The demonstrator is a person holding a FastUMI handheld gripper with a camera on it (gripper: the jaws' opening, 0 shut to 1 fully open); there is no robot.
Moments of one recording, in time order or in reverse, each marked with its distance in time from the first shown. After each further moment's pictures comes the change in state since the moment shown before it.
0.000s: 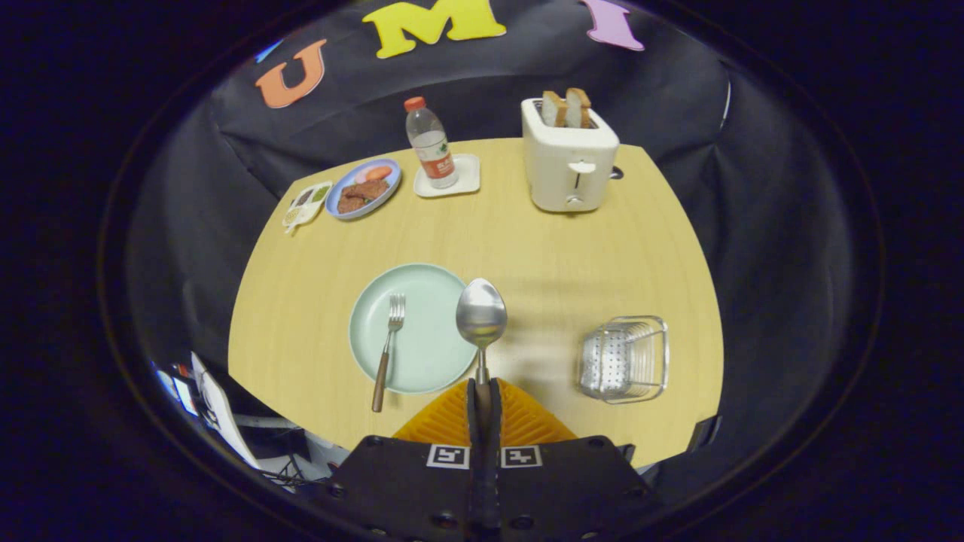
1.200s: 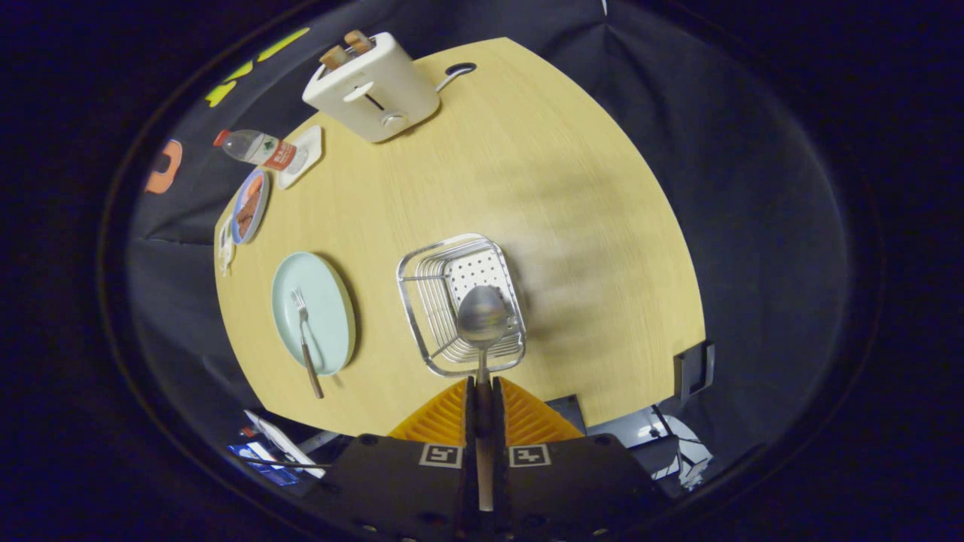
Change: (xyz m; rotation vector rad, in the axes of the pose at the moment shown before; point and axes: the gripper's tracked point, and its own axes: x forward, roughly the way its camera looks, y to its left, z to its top) arm 0.037 -0.131 -0.047 0.374 0.364 -0.011
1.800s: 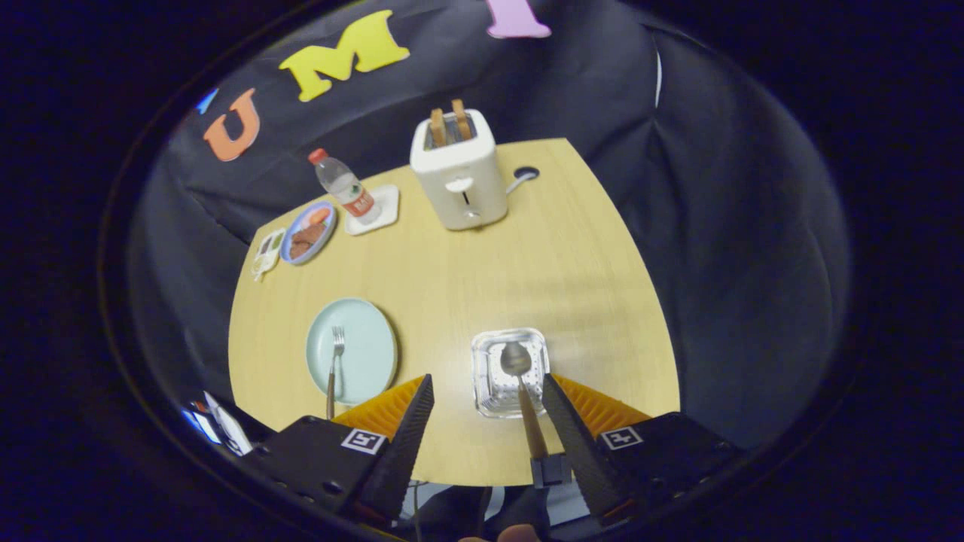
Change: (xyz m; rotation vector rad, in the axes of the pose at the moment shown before) arm -0.072 0.059 0.031 -0.294 -0.489 0.063
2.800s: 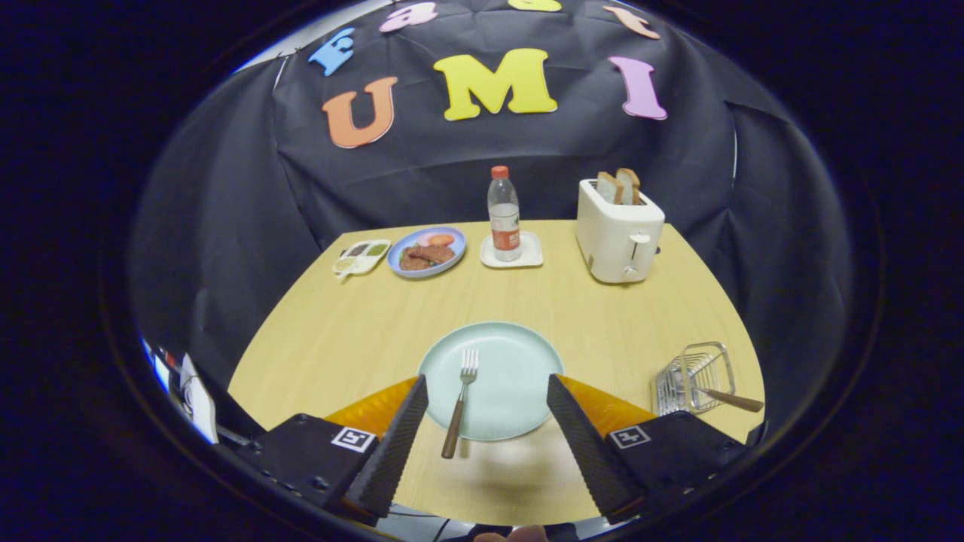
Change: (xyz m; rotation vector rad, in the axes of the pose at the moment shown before) arm 0.043 0.215 -0.071 -0.193 -0.297 0.088
